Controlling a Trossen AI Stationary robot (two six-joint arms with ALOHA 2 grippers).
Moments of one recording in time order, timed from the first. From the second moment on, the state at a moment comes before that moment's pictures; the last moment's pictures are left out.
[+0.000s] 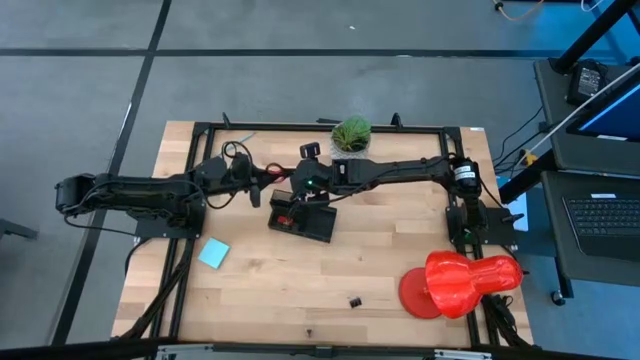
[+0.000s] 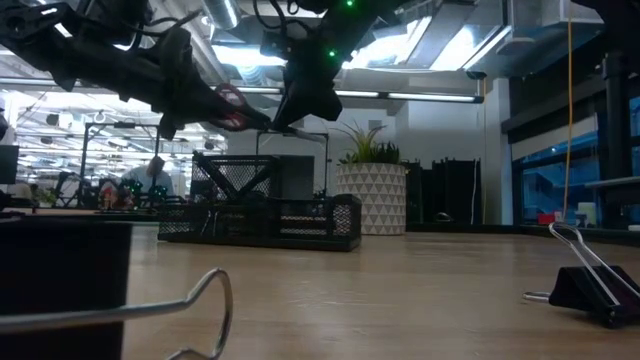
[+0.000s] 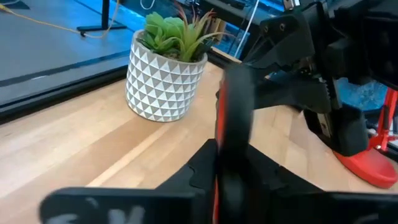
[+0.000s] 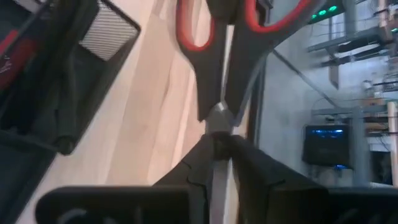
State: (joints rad) left arm 0.29 0.84 0.27 0.36 -0.08 -0.40; right arm -0.05 2.03 1.72 -0.49 0.48 -0.63
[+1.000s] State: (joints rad) left arm 0.29 0.84 0.27 0.37 0.05 -0.26; right arm -0.04 1.56 1.30 -0.48 0.10 -0.25
